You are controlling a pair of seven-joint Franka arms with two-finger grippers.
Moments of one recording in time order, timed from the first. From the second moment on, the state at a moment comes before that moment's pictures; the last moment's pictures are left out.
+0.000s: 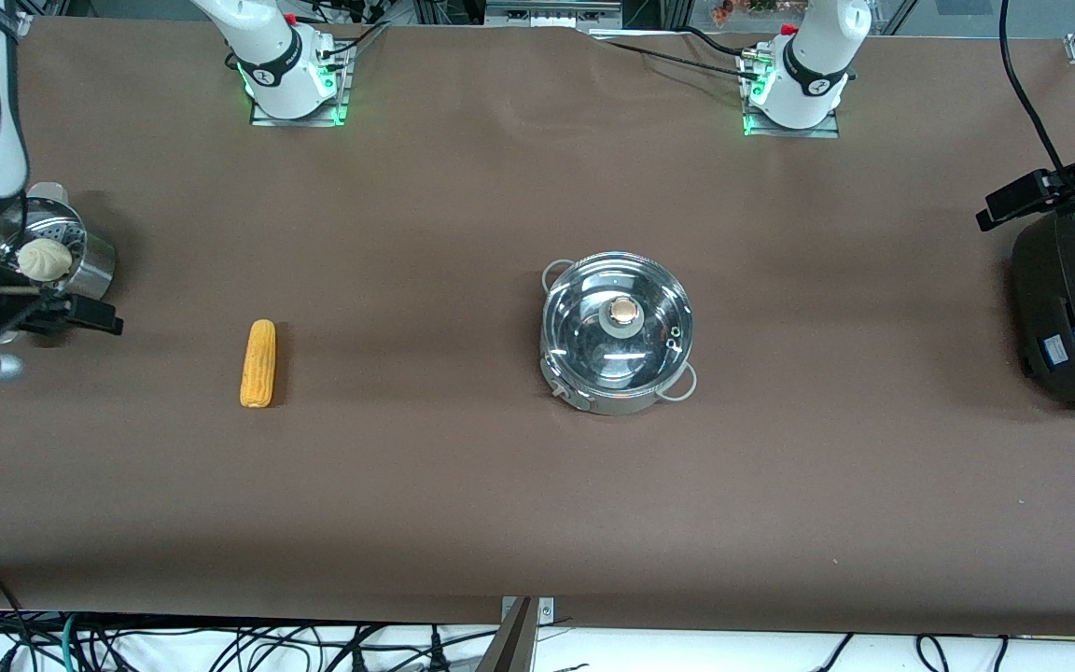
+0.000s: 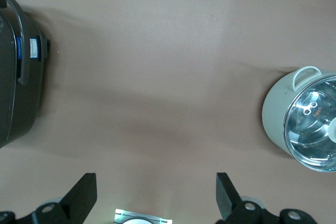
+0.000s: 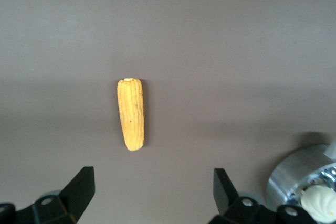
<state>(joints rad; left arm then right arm) -0.01 0.03 0.07 -1.53 -0.04 1.44 -0.17 -0.04 0.34 -0.05 -1.51 0.04 1.77 -0.12</state>
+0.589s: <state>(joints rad) -0.01 0.03 0.04 -1.53 -0.04 1.44 -0.17 0.11 0.54 -0.04 -1.52 0.04 1.96 0.02</state>
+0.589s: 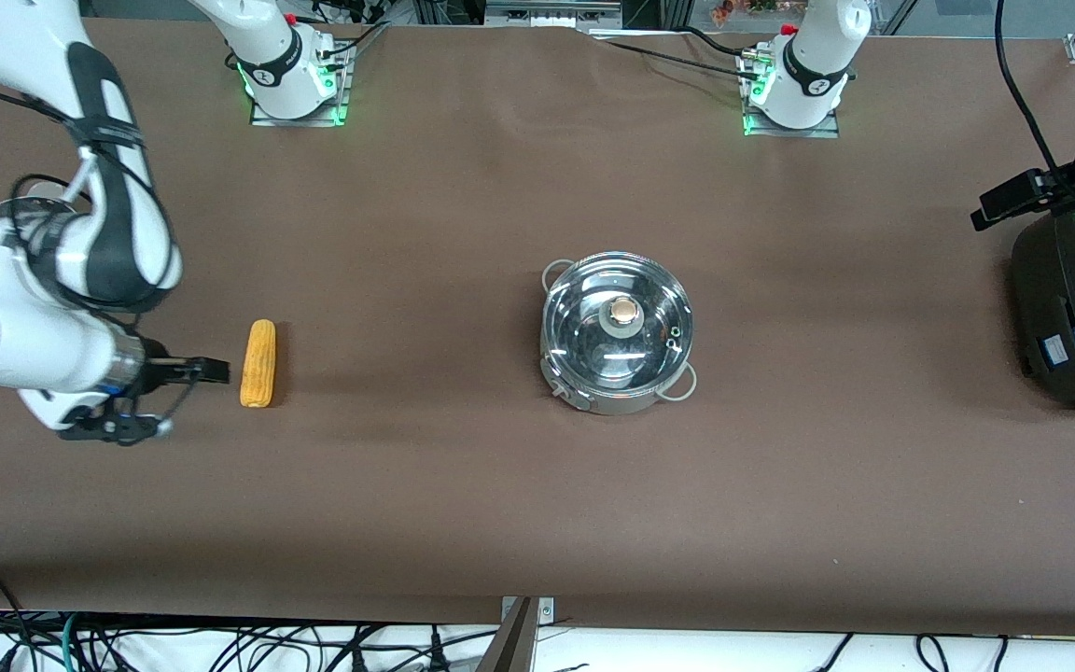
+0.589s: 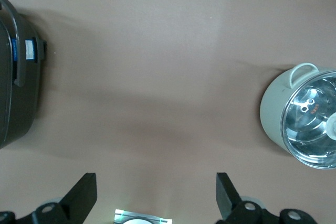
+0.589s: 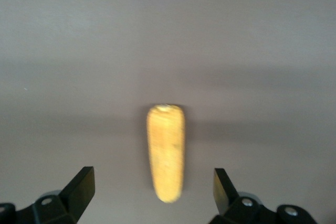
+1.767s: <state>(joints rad) 0.03 0.01 0.00 -1.63 -0.05 1.48 0.15 0.11 0.56 -0.07 -1.89 0.04 2.35 0.00</state>
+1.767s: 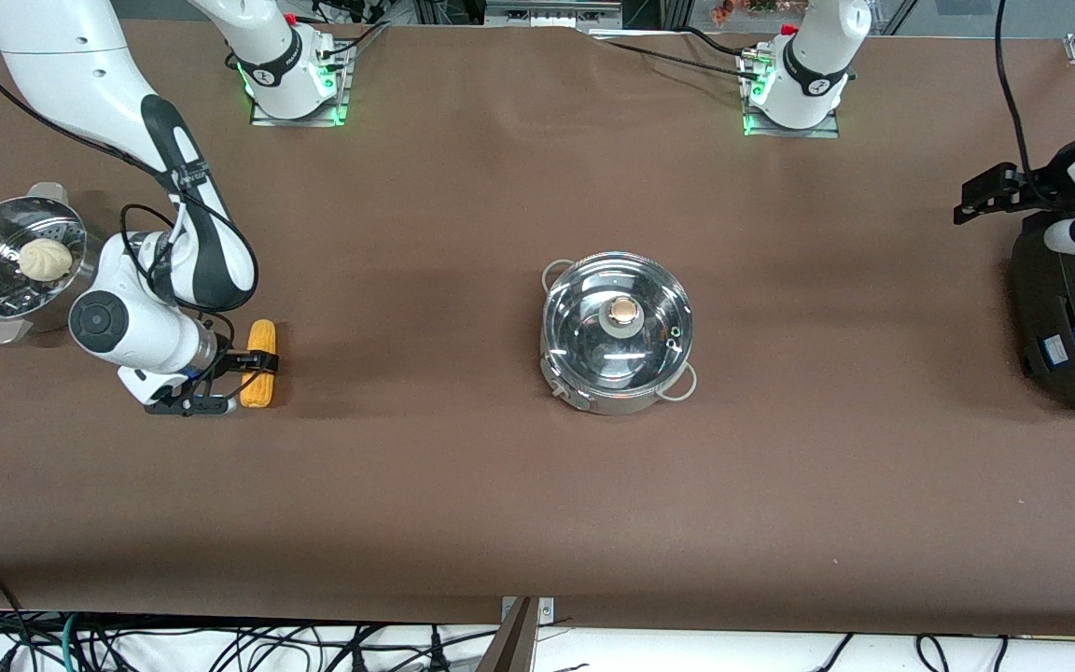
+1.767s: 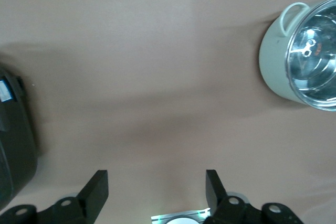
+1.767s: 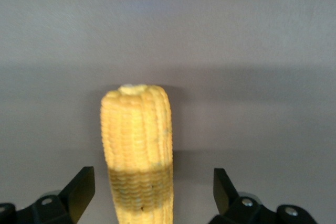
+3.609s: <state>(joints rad) -0.31 0.37 -0.33 -1.74 -0.04 2.07 -0.65 0.11 0.54 -0.07 -1.94 0.04 2.37 0.00</state>
